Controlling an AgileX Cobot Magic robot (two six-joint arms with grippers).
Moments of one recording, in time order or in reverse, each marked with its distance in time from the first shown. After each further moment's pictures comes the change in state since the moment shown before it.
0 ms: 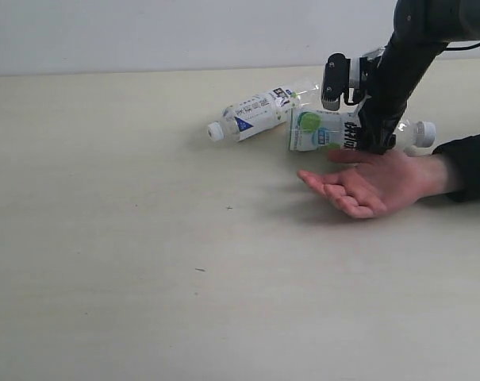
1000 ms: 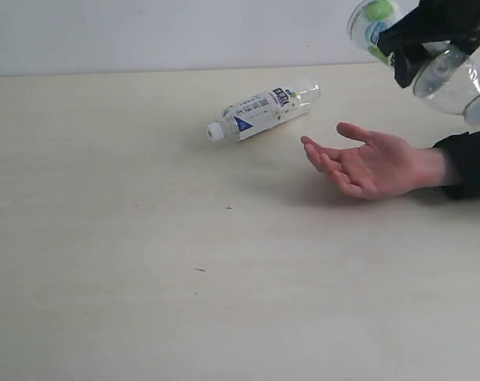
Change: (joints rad) left arm 0.000 0.000 0.000 0.000 0.000 0.000; right arm 0.000 -0.298 -0.092 -0.141 0.399 1.037
